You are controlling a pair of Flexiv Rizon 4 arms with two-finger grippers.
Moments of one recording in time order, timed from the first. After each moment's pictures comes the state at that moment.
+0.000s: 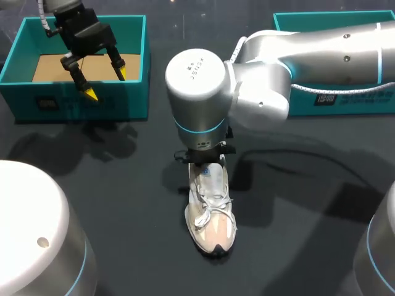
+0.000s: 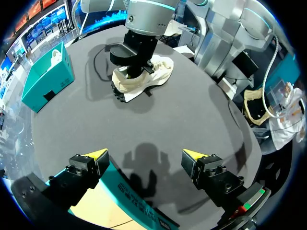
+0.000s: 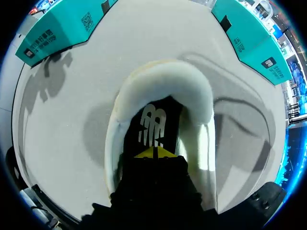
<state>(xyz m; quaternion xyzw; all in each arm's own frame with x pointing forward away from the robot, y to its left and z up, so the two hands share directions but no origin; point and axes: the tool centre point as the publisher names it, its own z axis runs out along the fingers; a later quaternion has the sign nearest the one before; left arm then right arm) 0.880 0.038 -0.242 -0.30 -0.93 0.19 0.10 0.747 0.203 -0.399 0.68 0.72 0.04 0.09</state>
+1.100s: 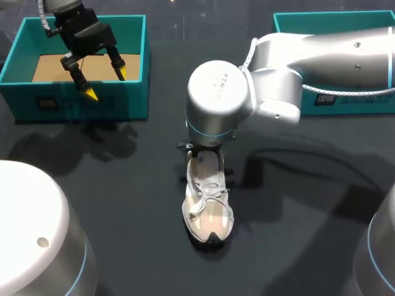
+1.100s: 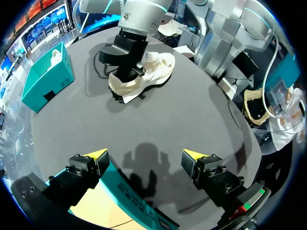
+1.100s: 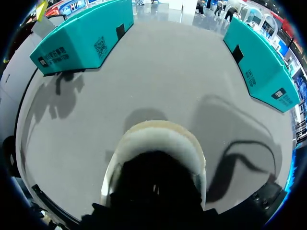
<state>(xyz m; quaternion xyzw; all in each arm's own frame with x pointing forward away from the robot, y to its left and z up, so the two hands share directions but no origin) 0.880 0.038 -0.242 -0.30 -0.93 0.19 0.10 0.803 0.211 -0.402 0.64 0.75 0.13 0.11</state>
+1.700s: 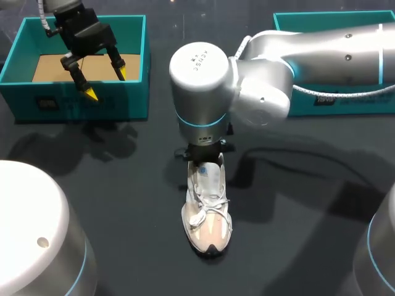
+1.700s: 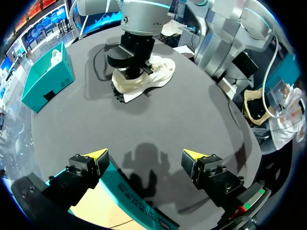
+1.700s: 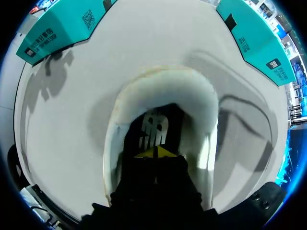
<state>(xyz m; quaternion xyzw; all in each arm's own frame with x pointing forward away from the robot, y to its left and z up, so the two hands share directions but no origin) 0.880 0.038 -0.242 -0.30 -0.93 0.19 0.10 0.746 0.205 -0.401 0.68 0.73 0.03 0.07</state>
